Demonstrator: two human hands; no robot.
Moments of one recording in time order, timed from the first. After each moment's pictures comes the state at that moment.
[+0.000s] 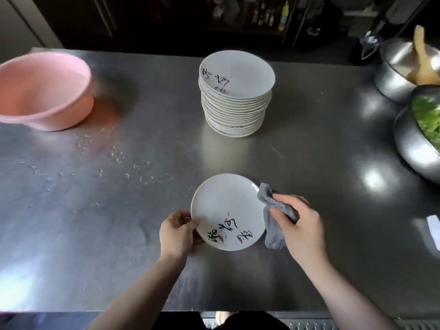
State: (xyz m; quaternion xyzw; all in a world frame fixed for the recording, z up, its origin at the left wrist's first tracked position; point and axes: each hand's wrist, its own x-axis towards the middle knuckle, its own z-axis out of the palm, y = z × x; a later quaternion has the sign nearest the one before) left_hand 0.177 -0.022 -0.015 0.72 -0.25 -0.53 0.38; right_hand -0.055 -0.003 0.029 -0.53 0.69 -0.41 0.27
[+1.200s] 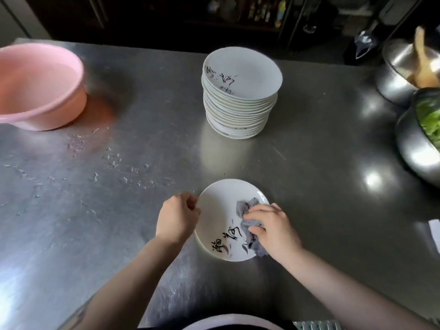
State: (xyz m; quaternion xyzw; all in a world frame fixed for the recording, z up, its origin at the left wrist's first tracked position) left_hand 0.194 -0.074 -0.005 0.73 -0.56 -0.35 0.17; right_hand -0.021 -0.034 0.005 -0.69 0.66 -0.11 0.26
